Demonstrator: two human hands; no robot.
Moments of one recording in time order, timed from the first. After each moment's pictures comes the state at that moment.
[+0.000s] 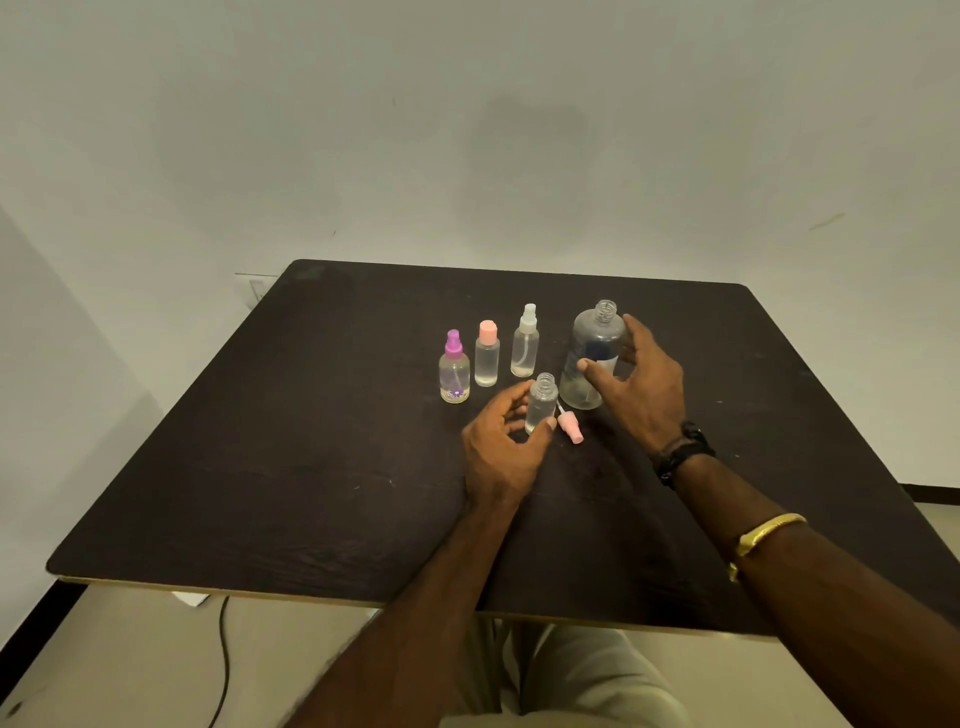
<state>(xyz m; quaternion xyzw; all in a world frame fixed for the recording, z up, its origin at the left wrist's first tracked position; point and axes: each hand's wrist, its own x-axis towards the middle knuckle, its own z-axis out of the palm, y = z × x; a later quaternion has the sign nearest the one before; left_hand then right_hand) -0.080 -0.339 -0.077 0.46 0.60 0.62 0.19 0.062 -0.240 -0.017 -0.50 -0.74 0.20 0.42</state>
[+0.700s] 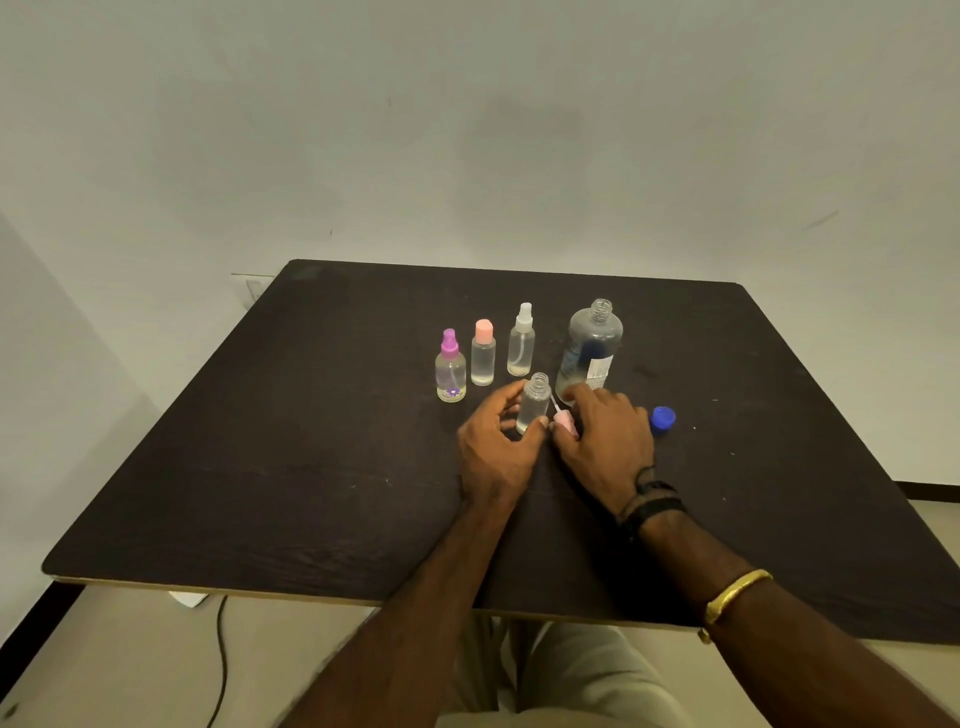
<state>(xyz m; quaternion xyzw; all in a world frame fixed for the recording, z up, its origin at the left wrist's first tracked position) -0.081 -0.340 -0.079 0.46 0.60 0.63 0.17 0.049 -0.280 -0.053 -0.53 -0.82 0.04 0.20</state>
